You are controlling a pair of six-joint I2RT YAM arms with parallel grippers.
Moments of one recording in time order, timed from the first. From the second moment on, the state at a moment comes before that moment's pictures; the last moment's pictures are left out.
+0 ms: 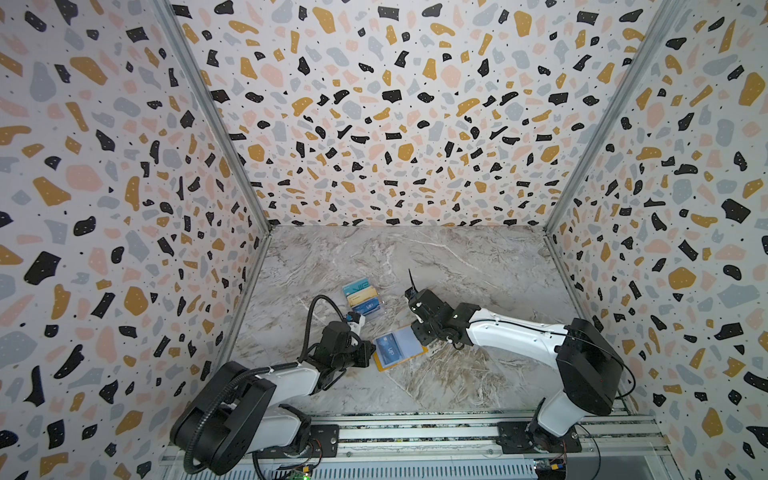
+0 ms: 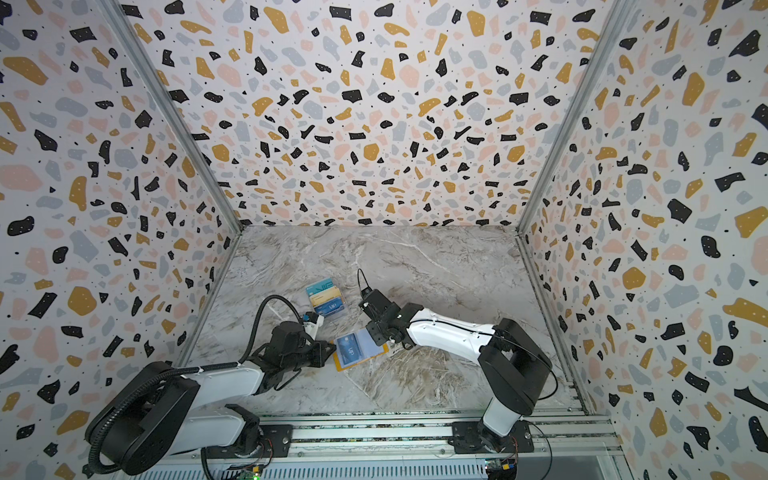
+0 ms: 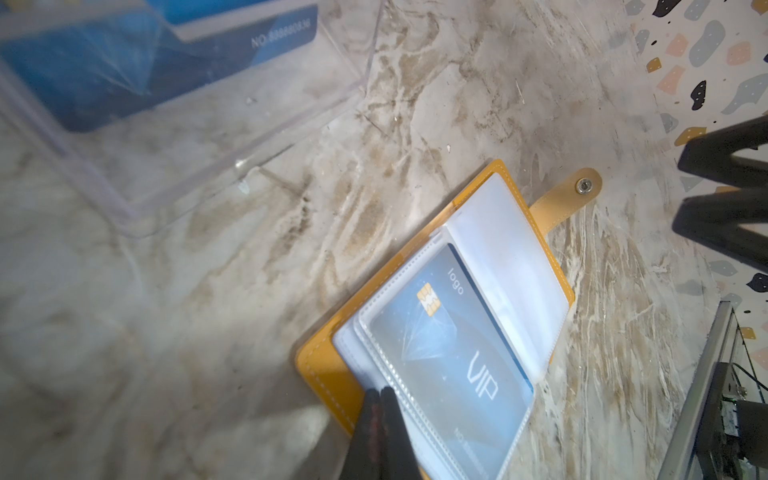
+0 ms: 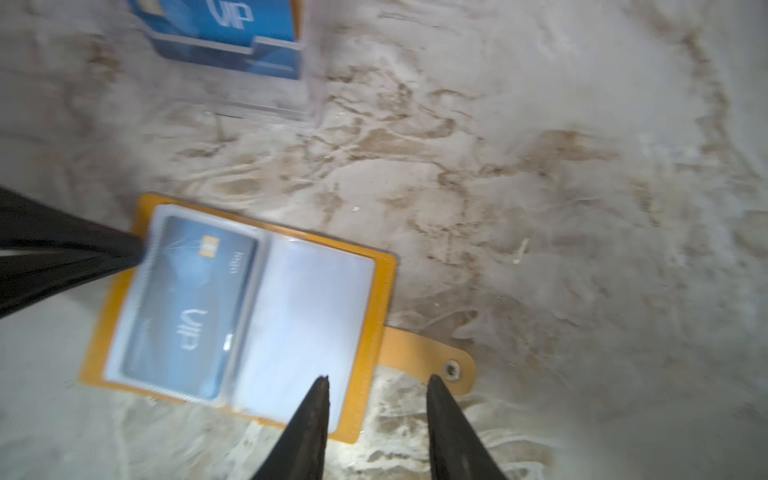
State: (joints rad) left arm -0.47 1.30 0.23 0.32 0.33 -0.48; right arm 0.90 1.63 1.09 -0.47 0.07 0.20
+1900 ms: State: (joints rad) left arm -0.47 1.30 0.21 0.36 0.34 -0.48; right arm 0.78 1.98 1.20 -0.37 -0.78 0.32
